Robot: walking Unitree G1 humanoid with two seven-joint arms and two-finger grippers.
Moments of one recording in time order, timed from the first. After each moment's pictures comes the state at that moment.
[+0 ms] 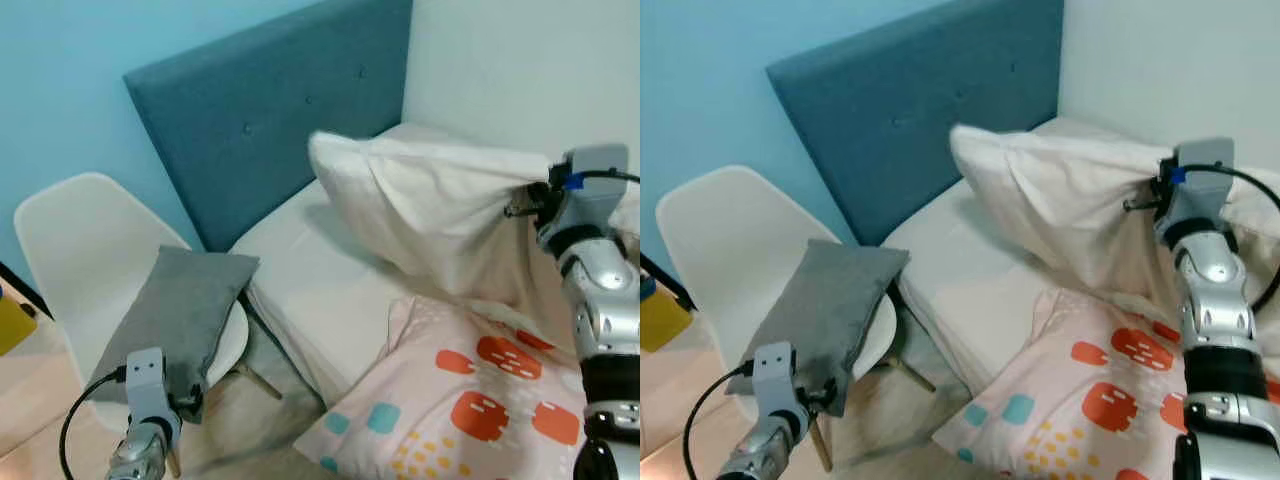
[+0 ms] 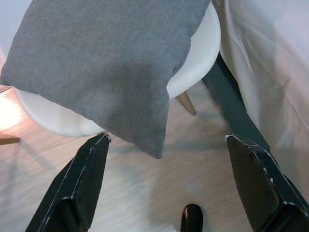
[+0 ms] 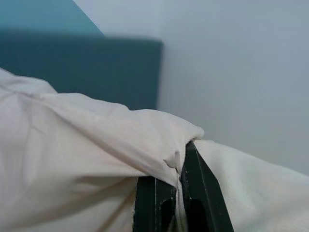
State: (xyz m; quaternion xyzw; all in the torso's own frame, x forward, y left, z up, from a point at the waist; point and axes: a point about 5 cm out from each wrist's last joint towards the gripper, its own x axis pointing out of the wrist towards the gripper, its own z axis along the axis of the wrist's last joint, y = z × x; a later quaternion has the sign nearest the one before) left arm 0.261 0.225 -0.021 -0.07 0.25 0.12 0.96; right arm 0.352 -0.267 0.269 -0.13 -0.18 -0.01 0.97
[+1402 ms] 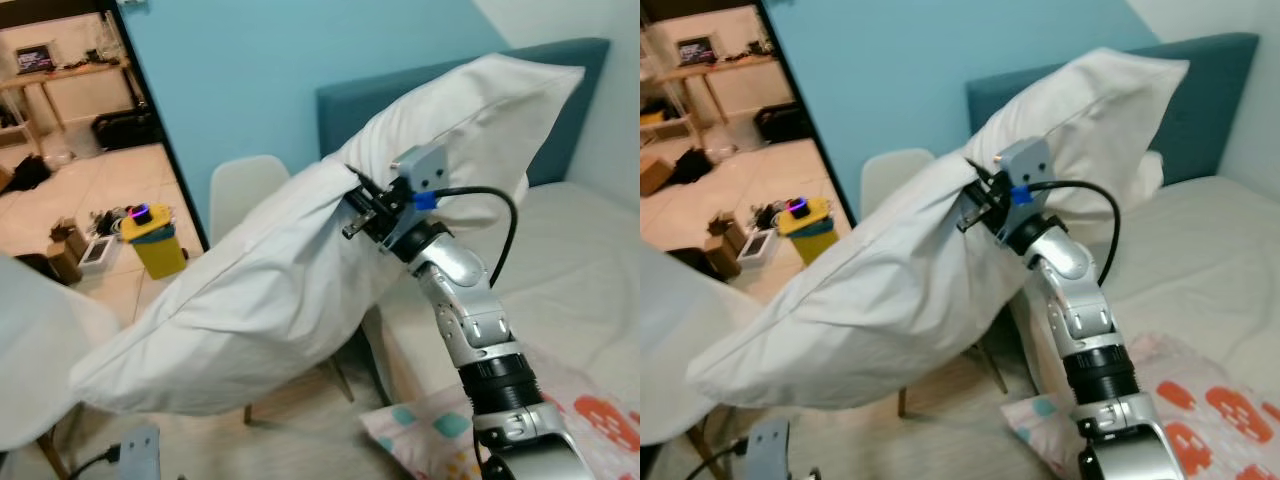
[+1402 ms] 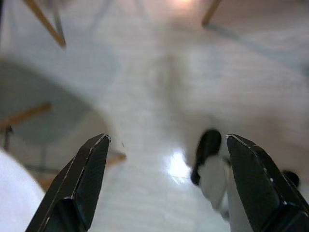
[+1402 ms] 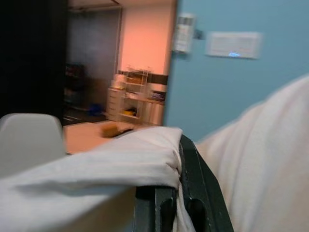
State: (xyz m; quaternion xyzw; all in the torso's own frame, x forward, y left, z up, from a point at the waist) left arm 0.176 0.215 -0.081 -0.02 0.42 0.15 0.89; right arm 0.343 -0.101 0.252 -0.03 -0.23 0.32 0.92
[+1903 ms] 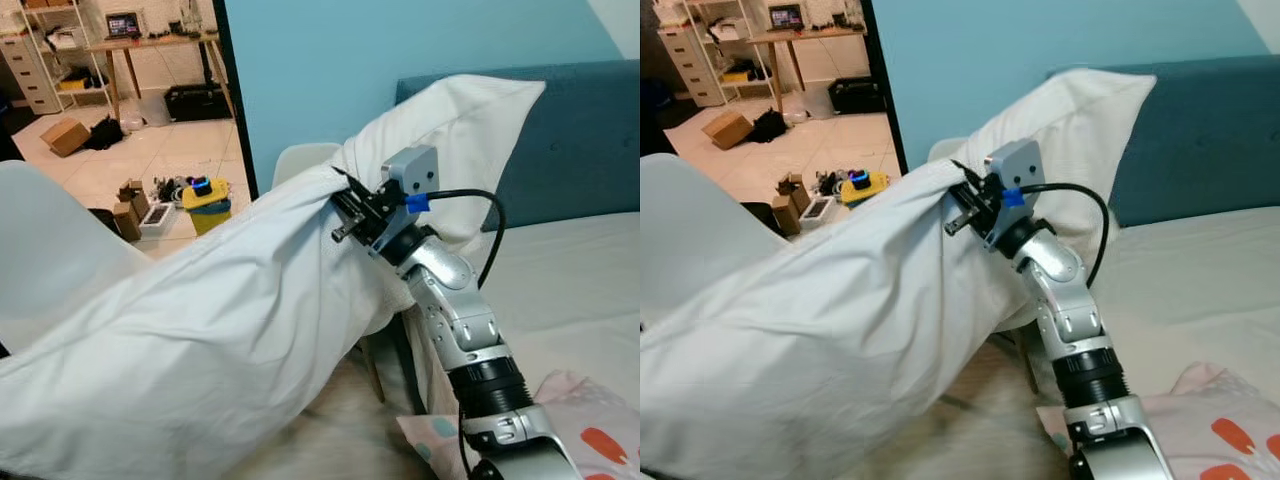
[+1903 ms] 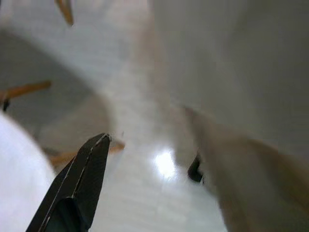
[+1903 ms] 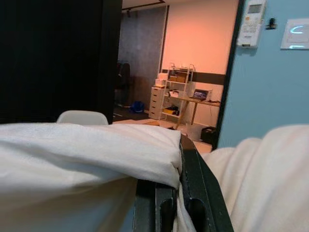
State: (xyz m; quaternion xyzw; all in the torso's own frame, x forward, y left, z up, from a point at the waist) left arm 0.192 0.211 -0.073 -0.04 0.39 0.13 0.91; right arm 0.340 -0.091 0.249 -0.02 -0.22 0.34 0.91
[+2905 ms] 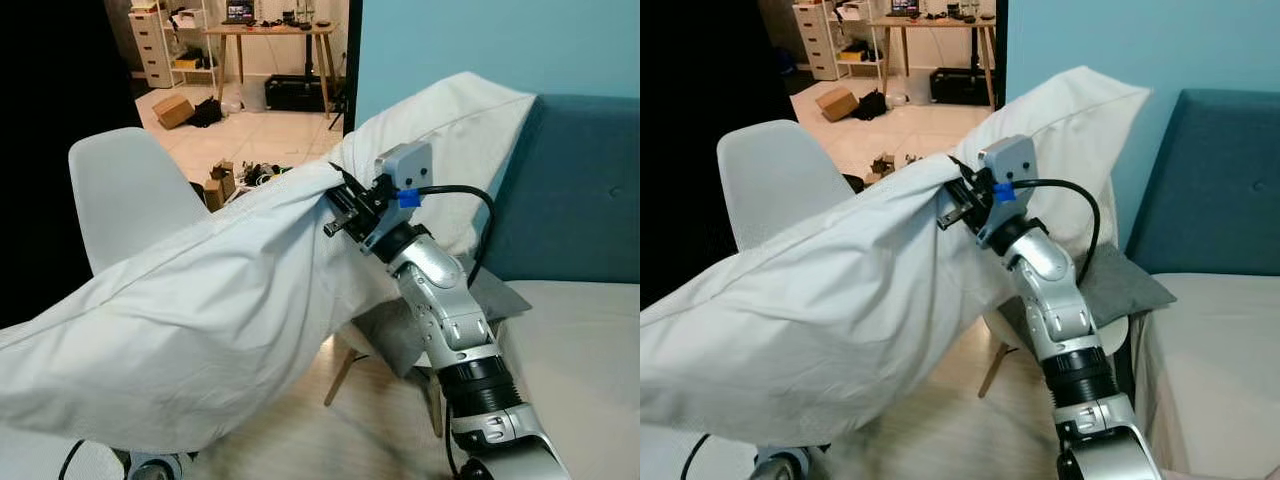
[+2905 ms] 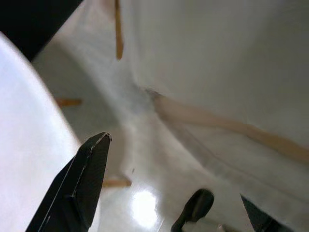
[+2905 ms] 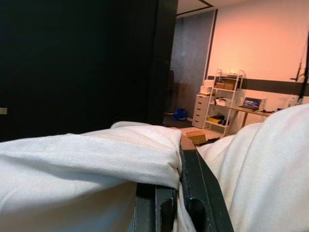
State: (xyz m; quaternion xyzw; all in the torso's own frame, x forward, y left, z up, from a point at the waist) left arm 0.235 0.214 -0.044 -0.06 0.29 0.14 0.94; right arm 0.343 -0.086 0.252 -0.02 -0.22 0.32 0.92
